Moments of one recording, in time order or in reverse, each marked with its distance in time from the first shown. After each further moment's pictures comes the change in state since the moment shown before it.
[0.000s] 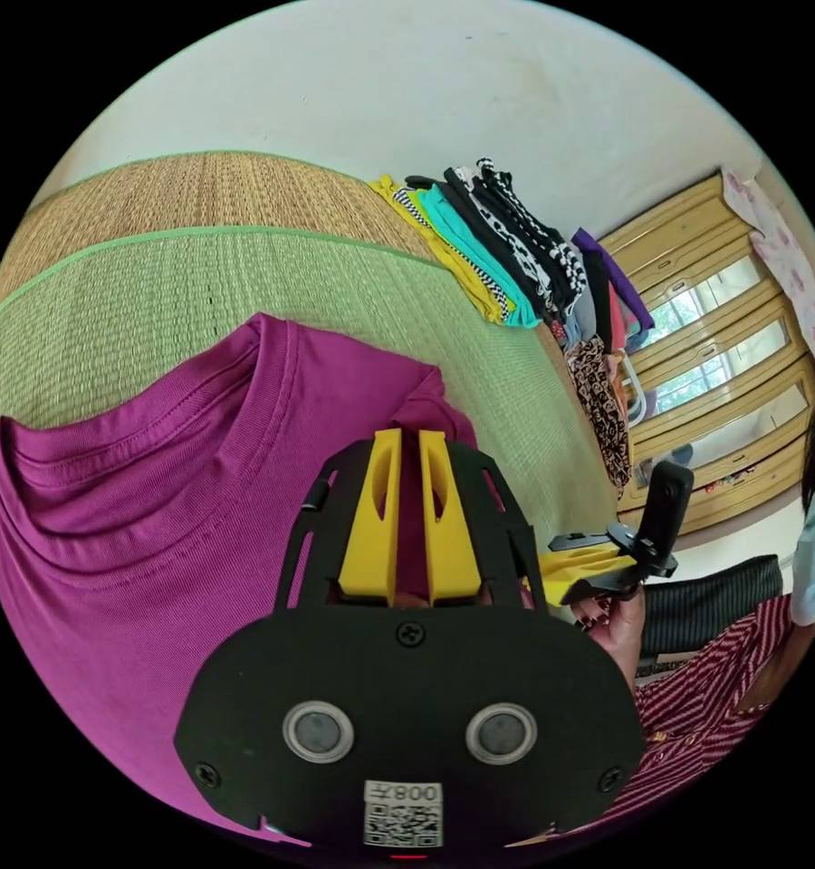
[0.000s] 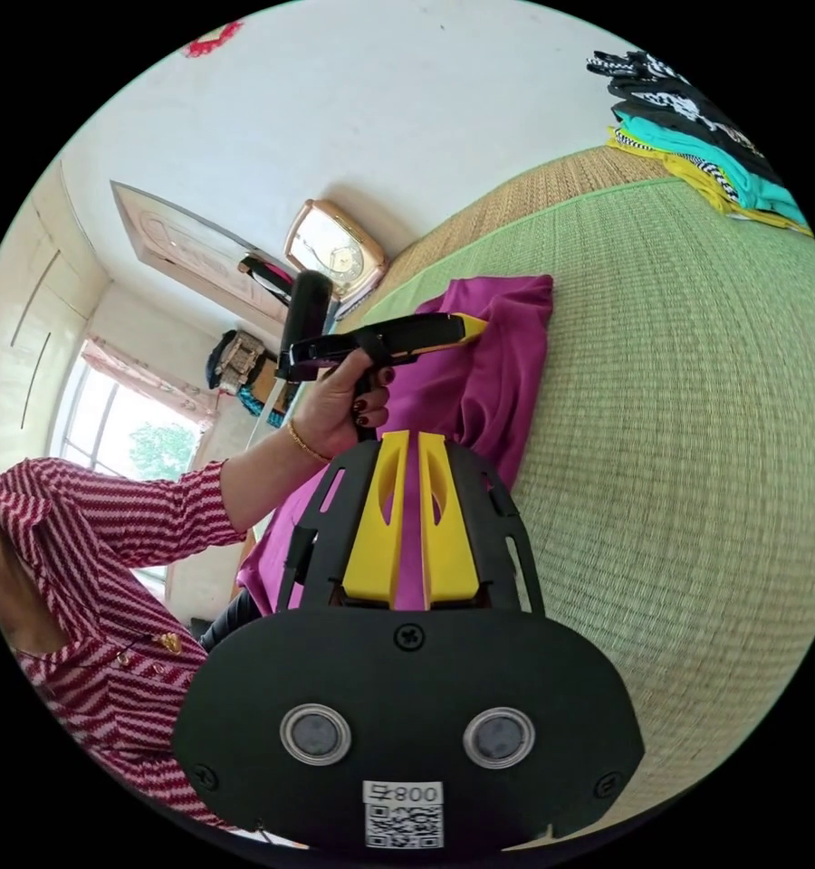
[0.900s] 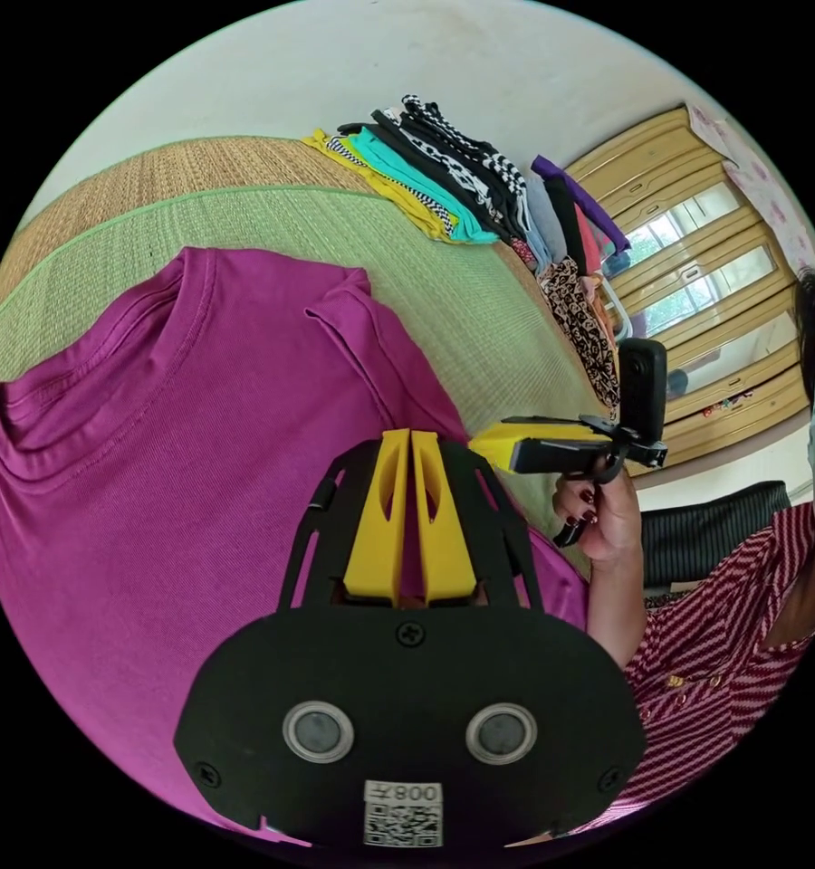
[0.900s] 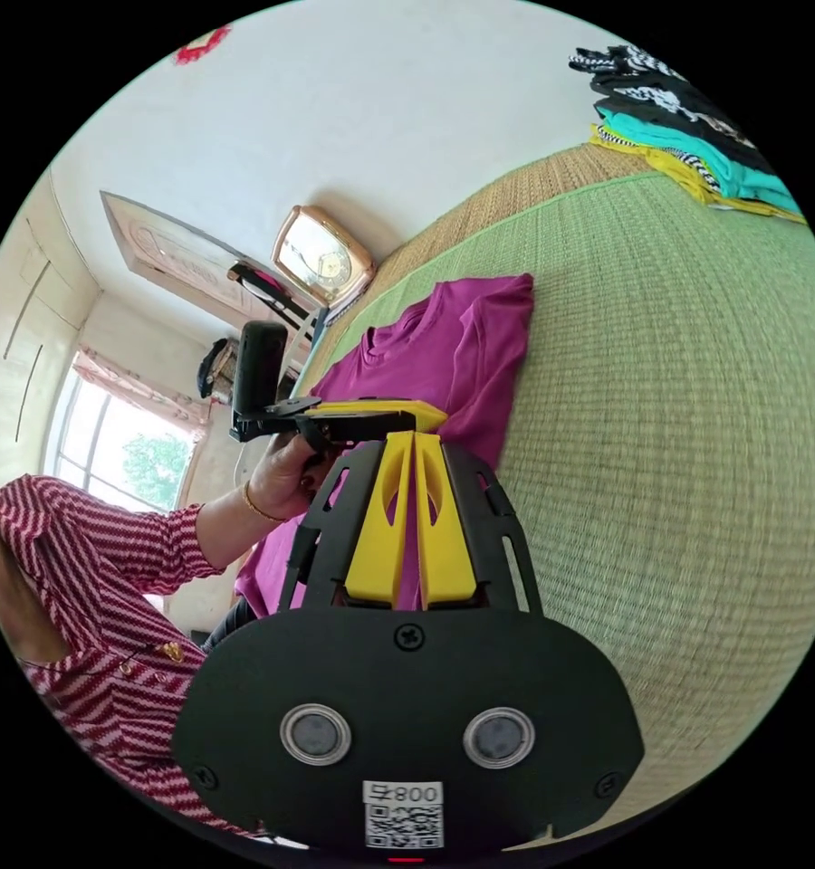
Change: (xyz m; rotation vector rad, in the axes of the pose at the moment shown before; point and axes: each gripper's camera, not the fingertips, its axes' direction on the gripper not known) left arm 0.075 0.071 -0.030 -0.193 0.008 0.124; right arm 0.004 -0.025 -0.011 0.030 0.024 0.043
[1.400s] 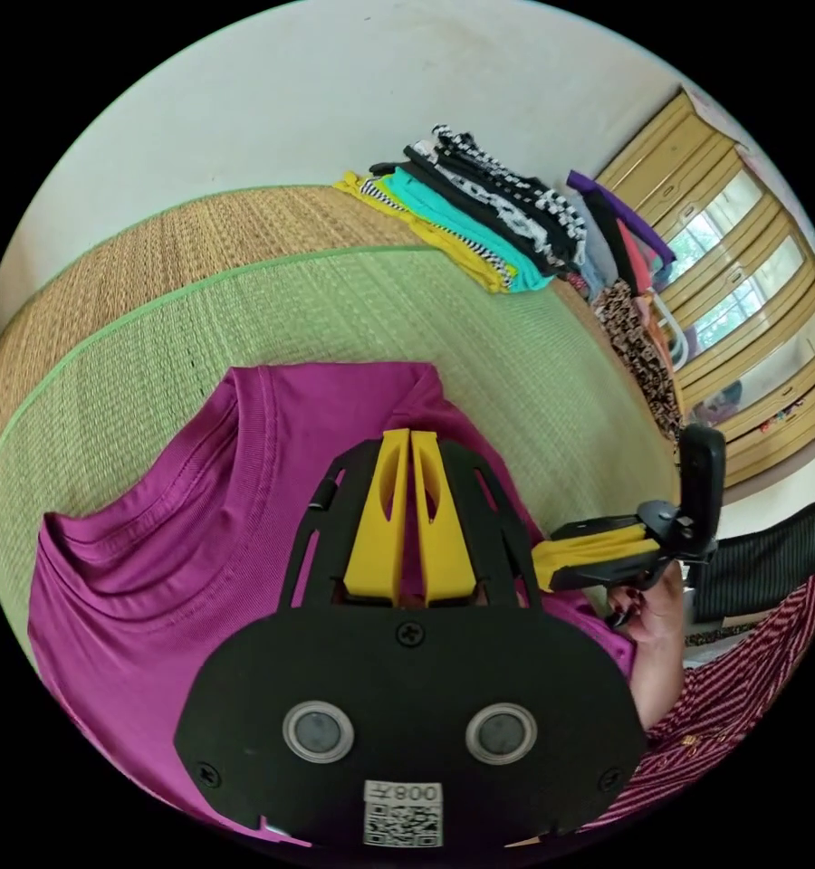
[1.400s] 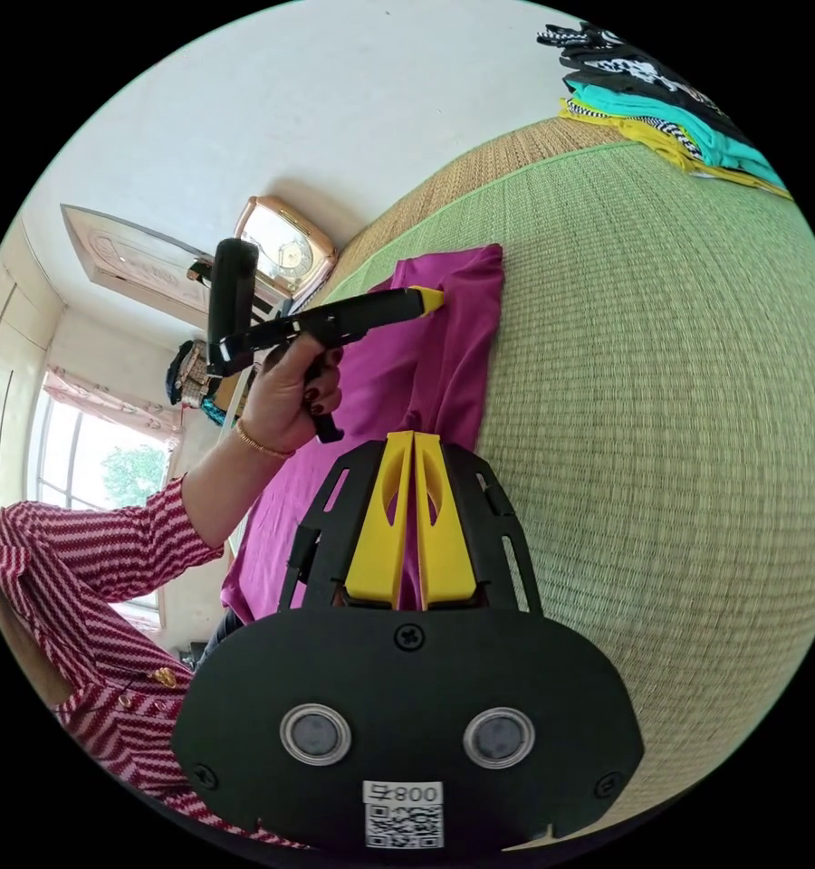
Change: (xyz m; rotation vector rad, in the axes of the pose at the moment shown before) left arm 0.003 -0.042 -0.039 0.087 -0.180 0.019; right arm 0.013 -0.021 0.030 -0.067 0.084 0.070
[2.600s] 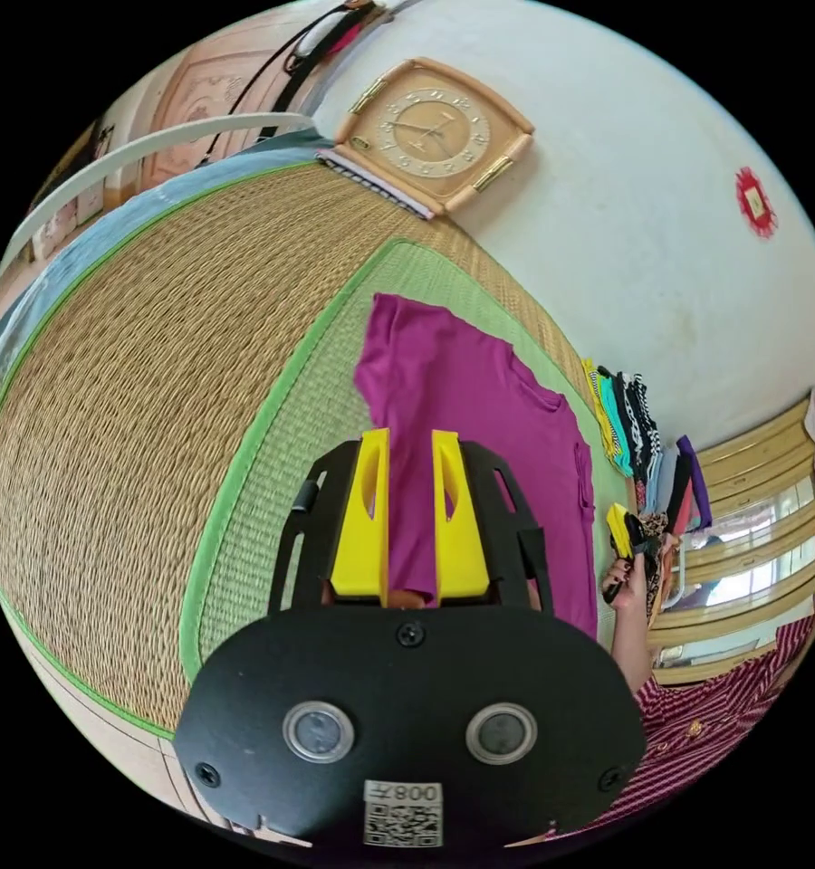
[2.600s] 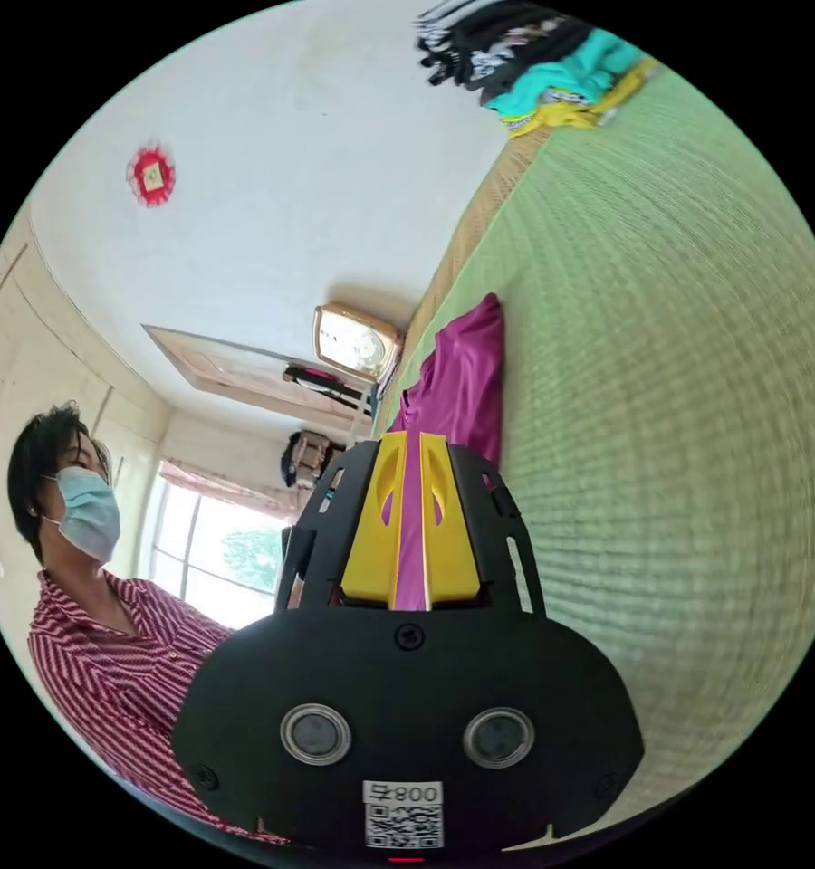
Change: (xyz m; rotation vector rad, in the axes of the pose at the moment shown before) left arm -0.096 0.407 -0.382 0.396 -0.168 -0.823; right arm 0.102 0.017 -0.027 0.221 -0.406 0.140
